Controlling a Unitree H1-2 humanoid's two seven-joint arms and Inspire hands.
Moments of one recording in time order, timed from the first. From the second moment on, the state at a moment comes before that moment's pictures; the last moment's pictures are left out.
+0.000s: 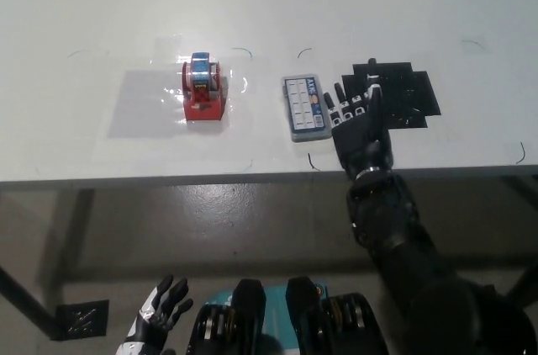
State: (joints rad) left_arm 0.38 0.09 -0.15 -0.27 -0.03 -0.43 -0.08; right_arm -1.00 0.13 -0.71 1.38 0.59 -0.26 0.28
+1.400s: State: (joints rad) left_arm 0.37 0.09 -0.12 -0.31 -0.04 -0.43 -0.09; right_arm -1.05 0.30 -0.92 1.37 0.82 -0.29 0.16
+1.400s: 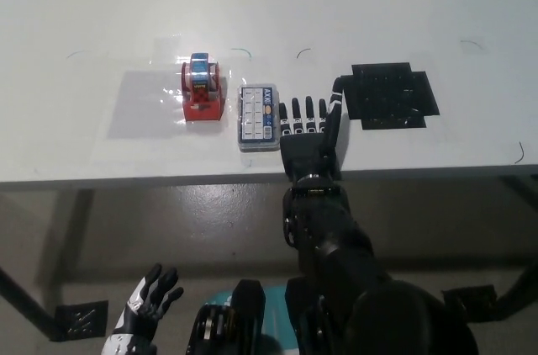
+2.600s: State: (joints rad) left_arm 0.36 0.08 -0.13 -0.33 -0.02 -0.43 -0.09; right_arm -1.06 0.32 -0.86 1.43 0.83 -0.30 0.18
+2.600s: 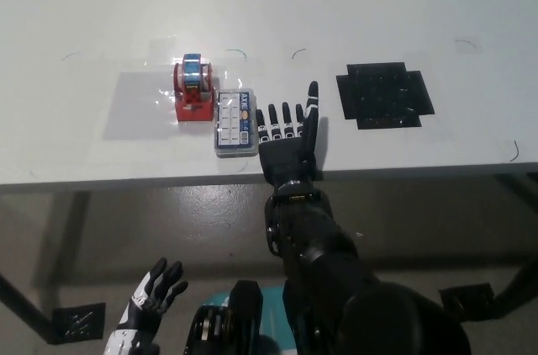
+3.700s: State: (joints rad) left_arm 0.34 0.09 -0.11 -0.29 -0.02 -0.43 -0.09; right_arm -0.55 0.12 -0.38 0.65 0.34 -0.38 0.08
